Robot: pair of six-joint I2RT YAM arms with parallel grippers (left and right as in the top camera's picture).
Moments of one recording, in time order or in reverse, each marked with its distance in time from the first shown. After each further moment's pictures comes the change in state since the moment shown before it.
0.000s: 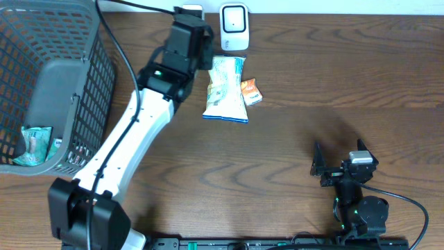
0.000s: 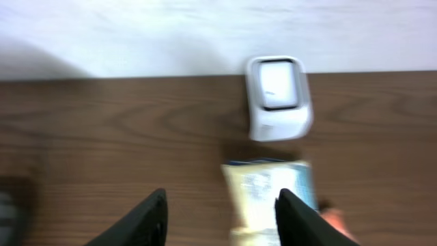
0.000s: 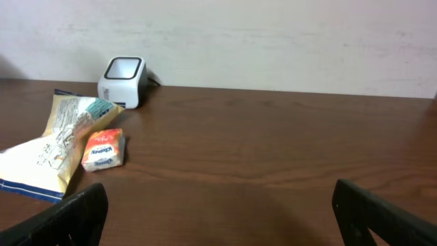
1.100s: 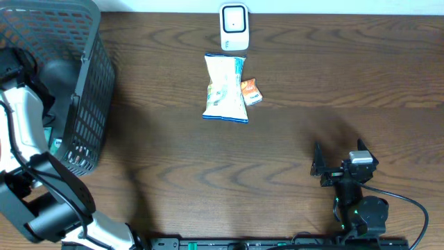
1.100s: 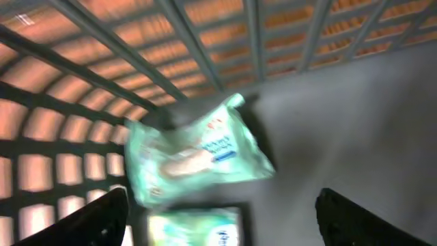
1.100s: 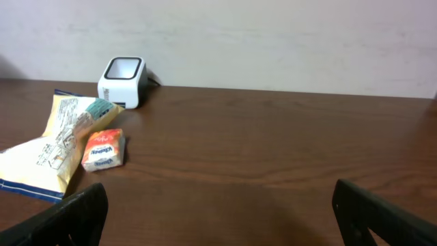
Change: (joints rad) left arm 0.898 0.142 0.006 -0.475 -0.251 -0.439; right arm 0.000 0.000 0.000 0.000 0.000 0.000
